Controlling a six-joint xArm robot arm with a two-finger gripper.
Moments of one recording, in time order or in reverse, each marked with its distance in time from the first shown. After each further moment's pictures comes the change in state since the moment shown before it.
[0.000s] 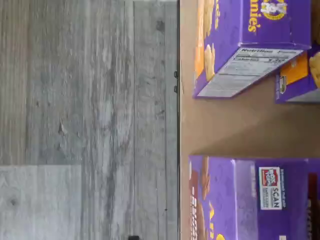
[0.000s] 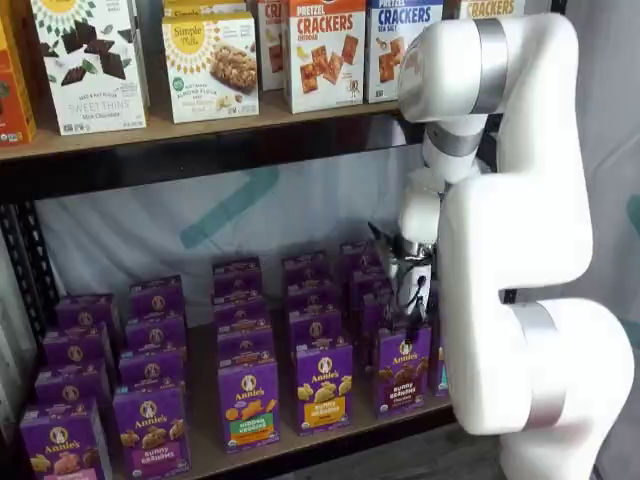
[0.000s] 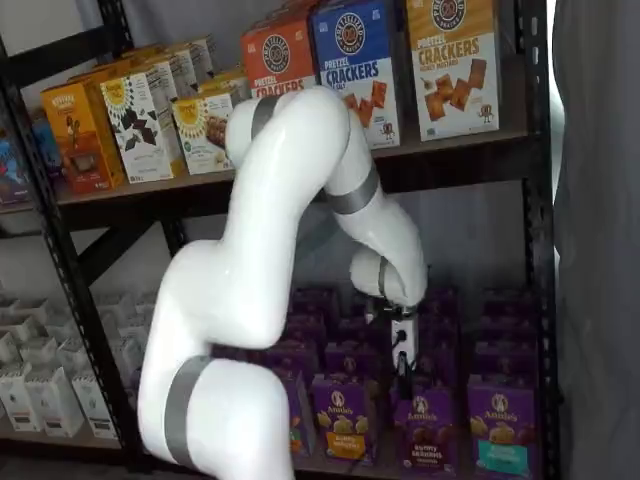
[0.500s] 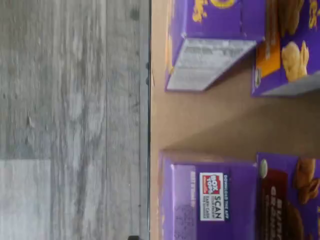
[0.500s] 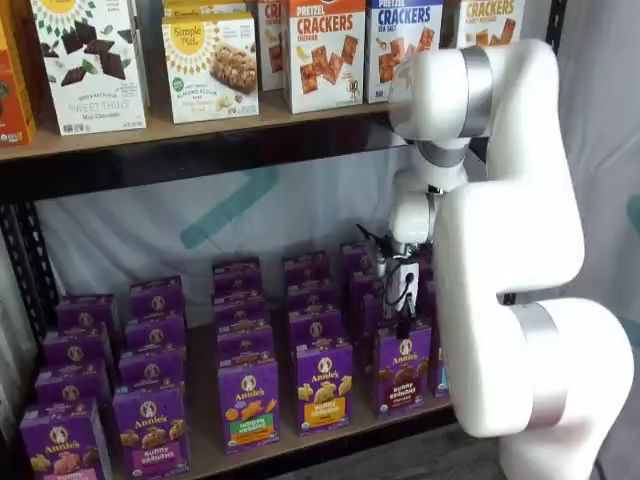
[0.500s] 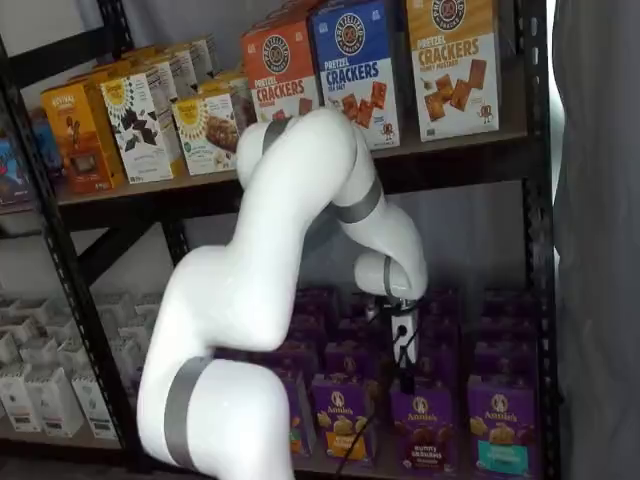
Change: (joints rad) arm 0.022 0.134 -0.196 -0.140 0.055 0.150
